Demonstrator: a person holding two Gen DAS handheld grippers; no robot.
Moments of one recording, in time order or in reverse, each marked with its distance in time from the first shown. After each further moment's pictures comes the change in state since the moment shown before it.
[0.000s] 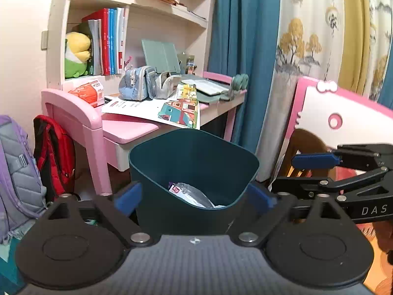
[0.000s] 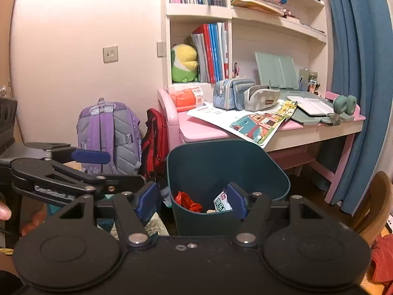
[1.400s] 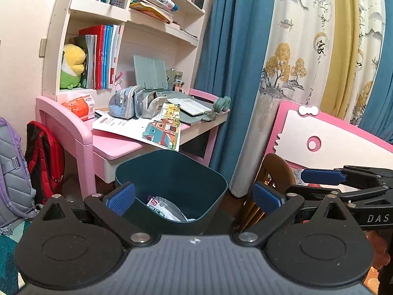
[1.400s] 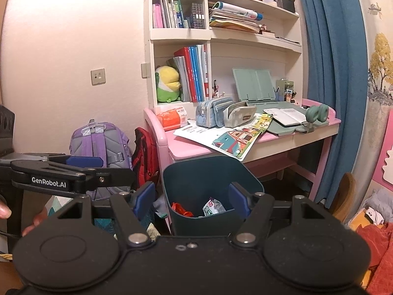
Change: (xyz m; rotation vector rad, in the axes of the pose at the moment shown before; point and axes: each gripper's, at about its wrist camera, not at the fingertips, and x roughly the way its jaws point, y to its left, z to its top) left arm -0.055 -0.016 0.029 -0.054 -0.051 -0.077; right arm -0.072 0.011 0.023 0.060 -0.043 -0.096
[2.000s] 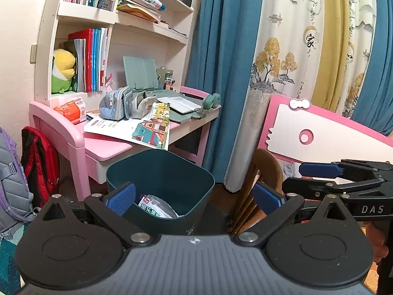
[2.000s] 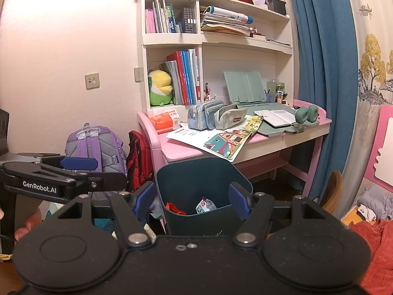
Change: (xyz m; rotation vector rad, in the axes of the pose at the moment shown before) left arm -0.013 -0.019 0.004 0.043 0.017 -0.027; right arm -0.021 -0.003 -0.001 0.011 -0.013 -0.026
